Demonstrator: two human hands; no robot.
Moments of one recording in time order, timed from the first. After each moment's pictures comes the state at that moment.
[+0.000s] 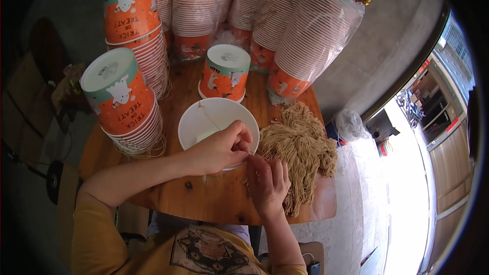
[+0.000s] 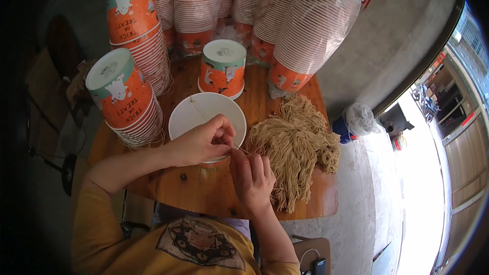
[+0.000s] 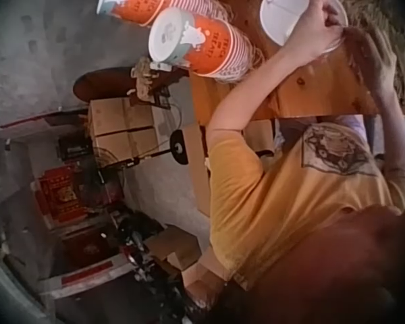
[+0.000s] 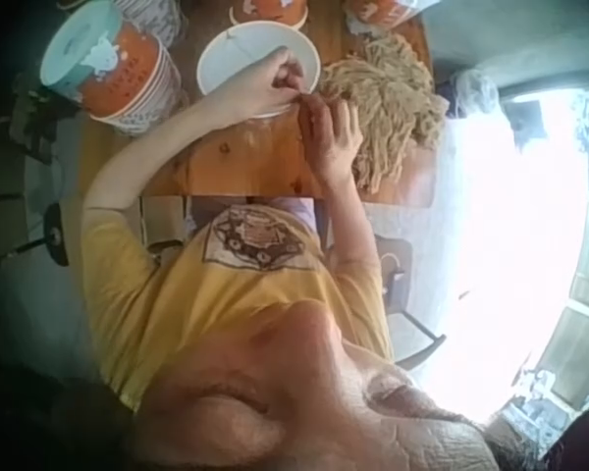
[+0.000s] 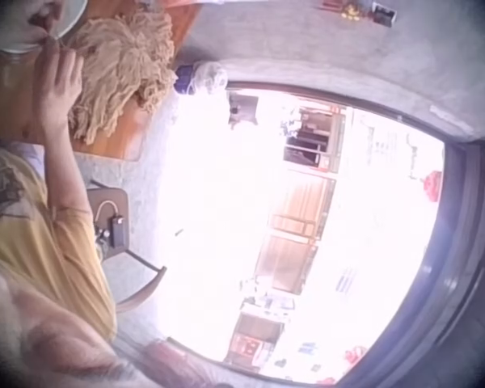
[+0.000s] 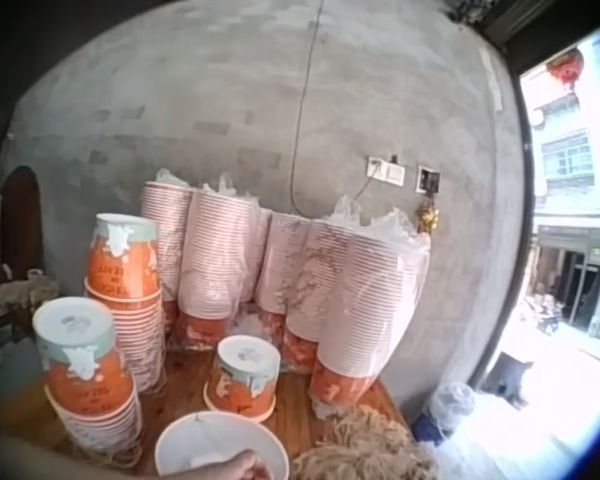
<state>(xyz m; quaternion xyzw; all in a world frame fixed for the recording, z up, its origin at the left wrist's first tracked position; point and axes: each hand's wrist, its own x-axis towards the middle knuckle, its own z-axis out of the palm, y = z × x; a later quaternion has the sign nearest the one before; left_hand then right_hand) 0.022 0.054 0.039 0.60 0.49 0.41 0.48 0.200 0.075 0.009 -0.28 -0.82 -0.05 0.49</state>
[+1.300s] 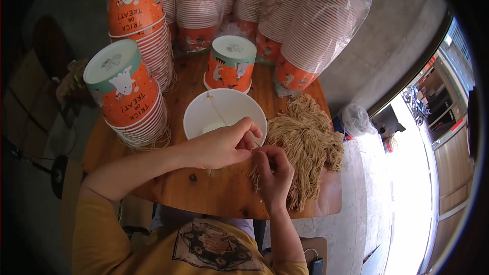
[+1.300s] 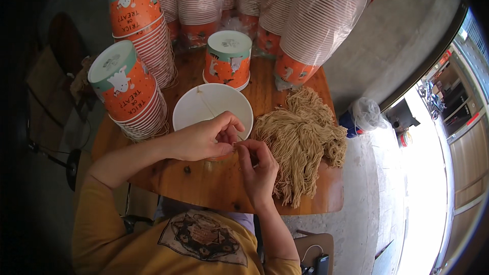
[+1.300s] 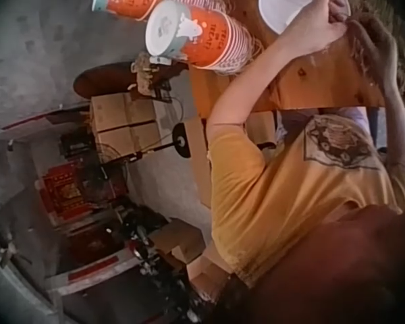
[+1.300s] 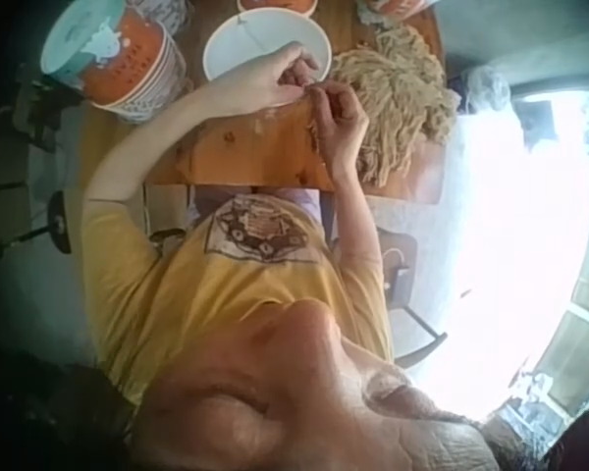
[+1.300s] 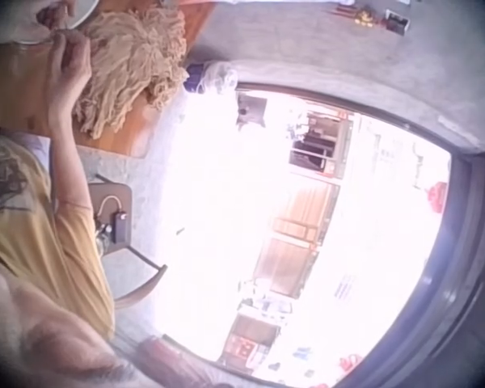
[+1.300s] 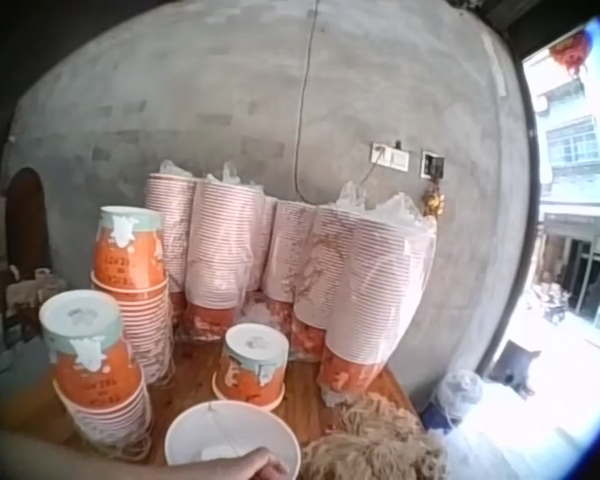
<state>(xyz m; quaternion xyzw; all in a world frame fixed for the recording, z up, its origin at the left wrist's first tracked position) 0.020 0.047 0.048 0.67 0.49 0.34 0.43 0.200 0.072 0.001 -0.36 -0.67 0.43 0.48</state>
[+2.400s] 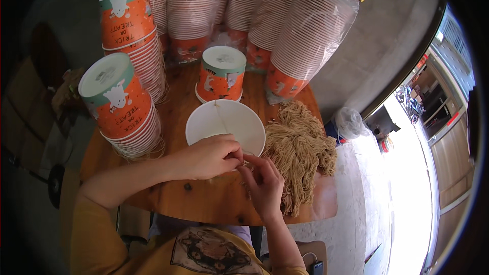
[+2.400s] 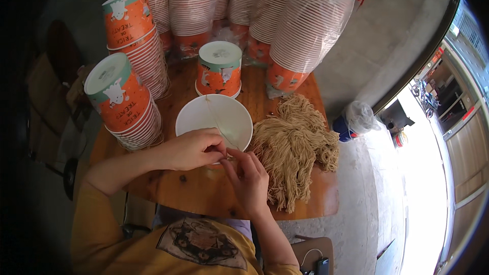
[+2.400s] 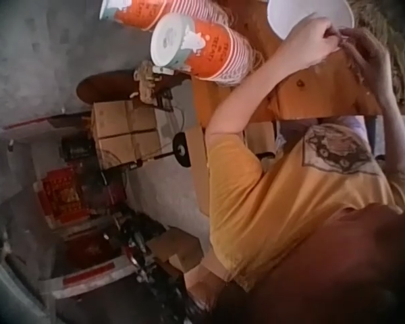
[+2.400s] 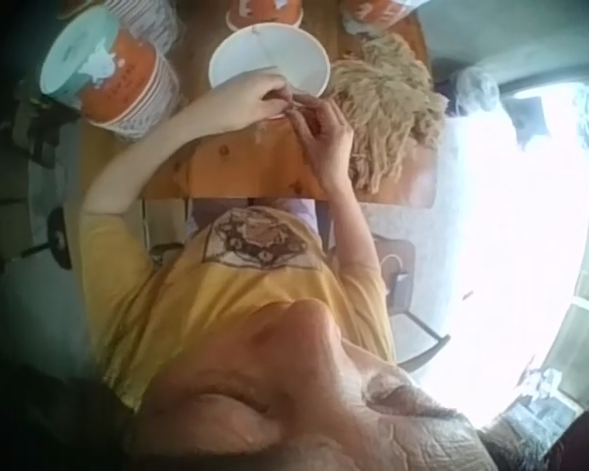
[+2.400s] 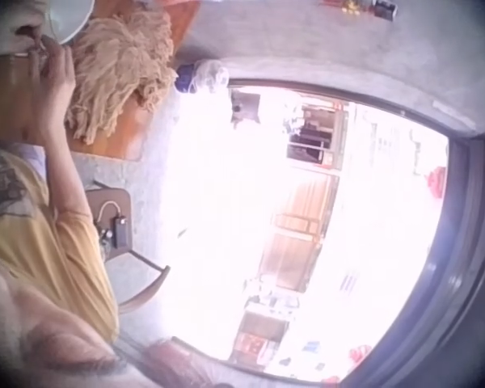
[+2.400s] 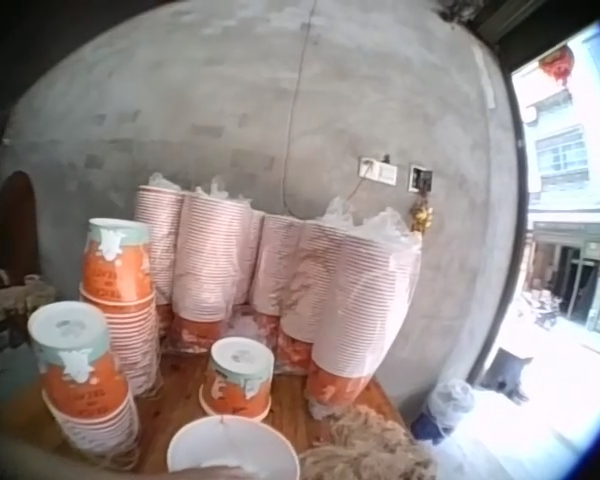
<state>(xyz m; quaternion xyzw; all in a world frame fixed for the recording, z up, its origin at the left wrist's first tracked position) 0.018 0.040 0.059 0.72 0.54 0.27 0.34 0.203 0.066 0.012 -0.34 -0.77 0.31 0.44</state>
